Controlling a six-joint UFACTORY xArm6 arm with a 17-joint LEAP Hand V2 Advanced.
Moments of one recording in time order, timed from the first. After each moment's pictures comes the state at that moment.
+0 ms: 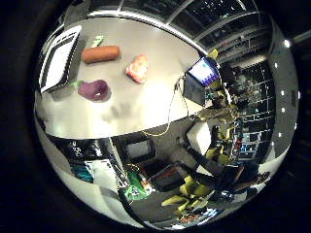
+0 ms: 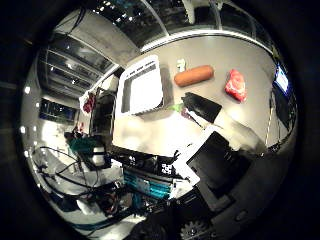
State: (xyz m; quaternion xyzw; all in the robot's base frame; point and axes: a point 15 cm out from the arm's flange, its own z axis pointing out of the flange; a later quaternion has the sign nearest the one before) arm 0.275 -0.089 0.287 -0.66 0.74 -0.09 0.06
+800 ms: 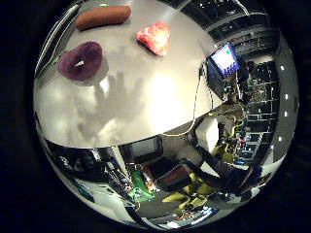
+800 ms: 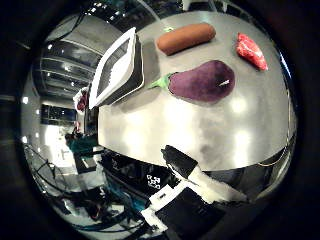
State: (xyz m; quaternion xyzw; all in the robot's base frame) arm 0.315 -0.096 0.140 -0.67 0.74 -0.08 0.05
